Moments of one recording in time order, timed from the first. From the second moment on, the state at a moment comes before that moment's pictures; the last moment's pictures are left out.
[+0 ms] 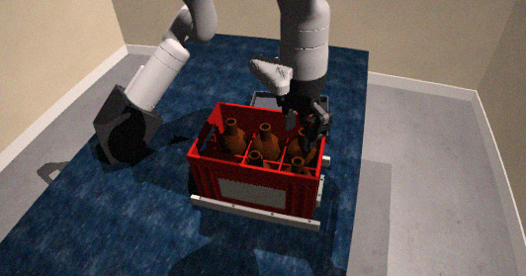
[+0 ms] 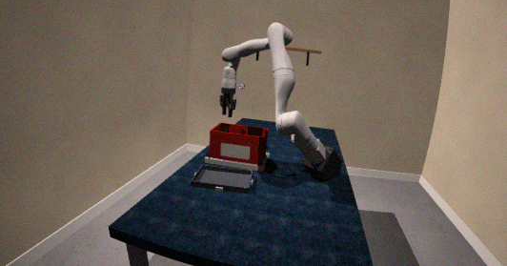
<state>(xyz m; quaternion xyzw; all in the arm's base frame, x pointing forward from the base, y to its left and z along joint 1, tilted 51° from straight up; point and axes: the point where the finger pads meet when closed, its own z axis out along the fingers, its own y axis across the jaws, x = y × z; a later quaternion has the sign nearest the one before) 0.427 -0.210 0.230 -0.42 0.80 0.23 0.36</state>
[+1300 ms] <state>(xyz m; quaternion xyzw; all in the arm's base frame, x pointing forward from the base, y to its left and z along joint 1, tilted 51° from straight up) 0.433 -0.201 0.221 -0.42 0.80 0.23 0.36</state>
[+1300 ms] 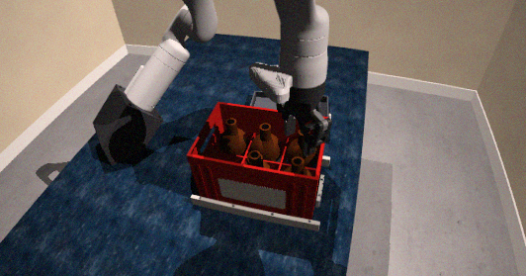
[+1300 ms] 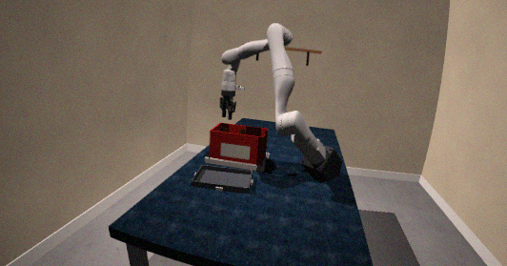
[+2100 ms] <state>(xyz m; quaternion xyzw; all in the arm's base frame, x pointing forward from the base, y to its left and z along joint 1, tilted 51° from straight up) 0.443 -0.184 0.204 -0.42 0.80 0.23 0.36</state>
